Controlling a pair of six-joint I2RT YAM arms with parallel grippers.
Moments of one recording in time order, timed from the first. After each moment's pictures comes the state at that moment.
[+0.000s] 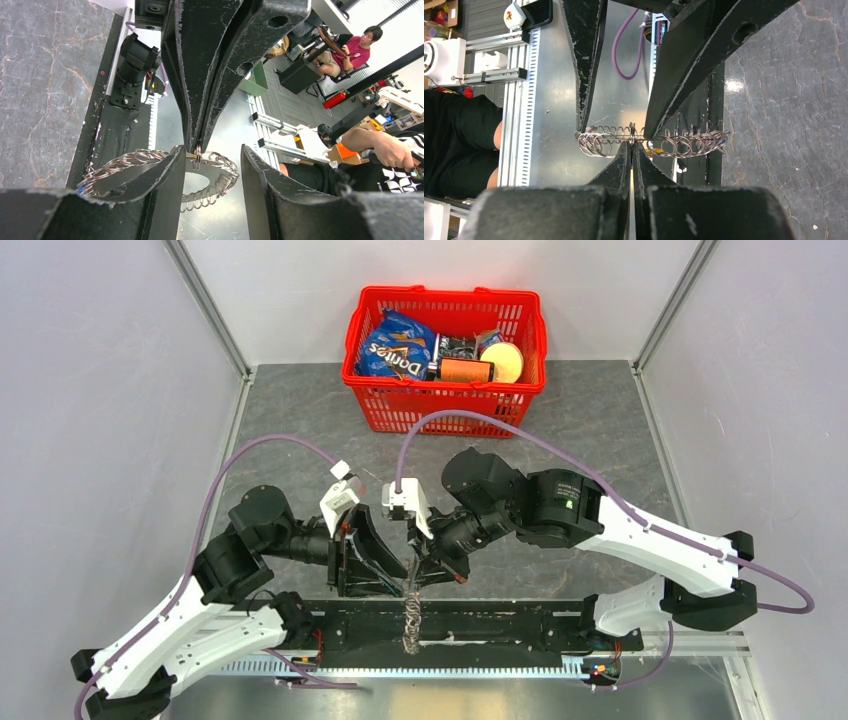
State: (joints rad) left arm -0.88 0.63 0.92 -0.37 0.84 -0.56; right arm 1.27 1.37 1.68 -0.94 -0.50 0.08
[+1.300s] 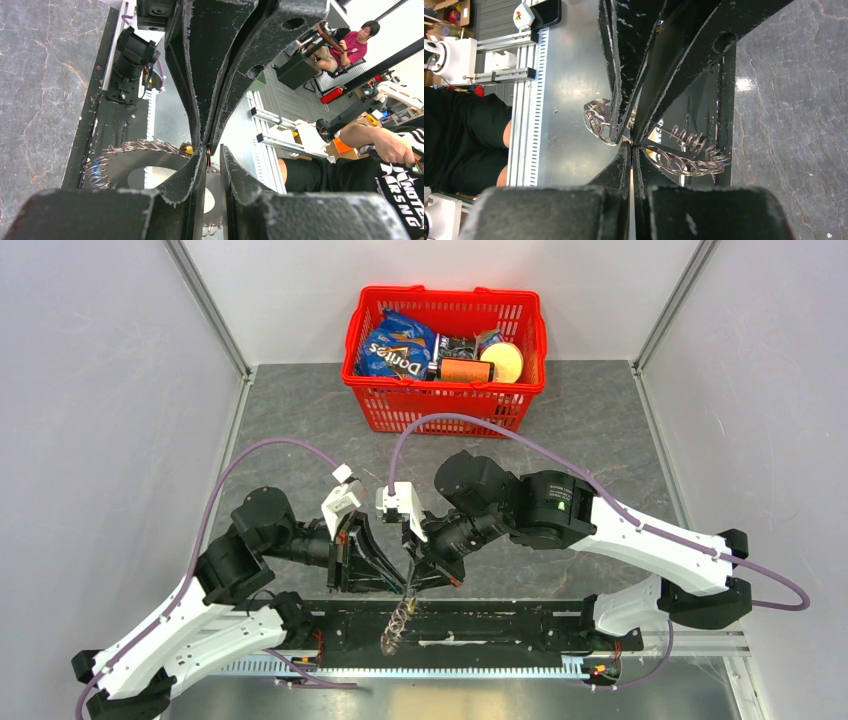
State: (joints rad) left arm -0.88 0.62 0.90 -0.36 0.86 -0.55; right arm 1.27 1.39 1.68 -0.92 -0.50 0.10
